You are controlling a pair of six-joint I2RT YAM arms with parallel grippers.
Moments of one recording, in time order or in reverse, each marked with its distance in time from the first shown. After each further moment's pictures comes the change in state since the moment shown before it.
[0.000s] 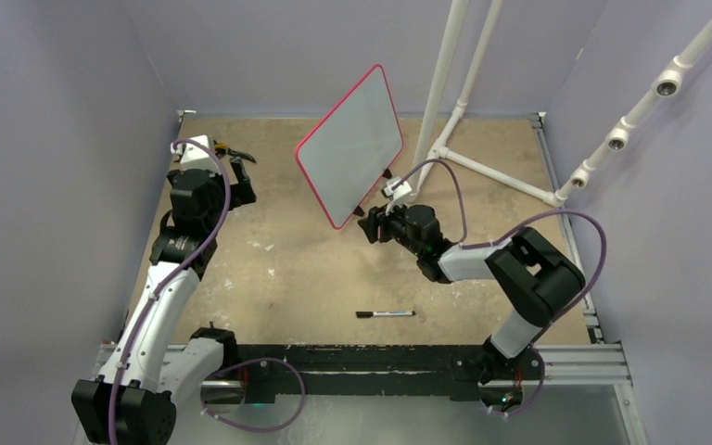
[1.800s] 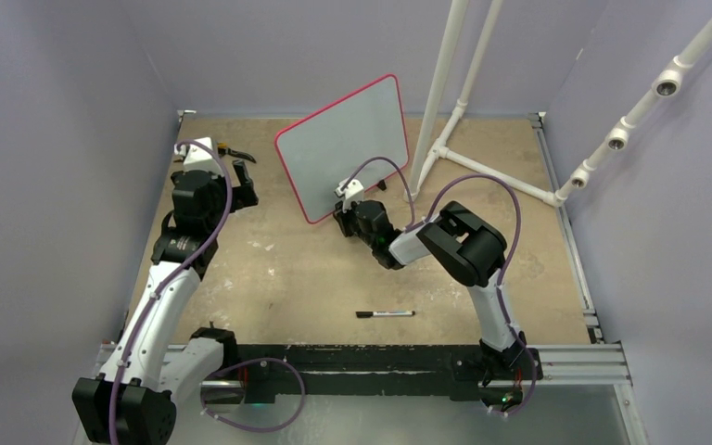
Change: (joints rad) left arm 0.000 0.006 -0.014 0.001 0.038 0.002; right arm 0.115 0.468 0.382 0.035 0.151 -0.106
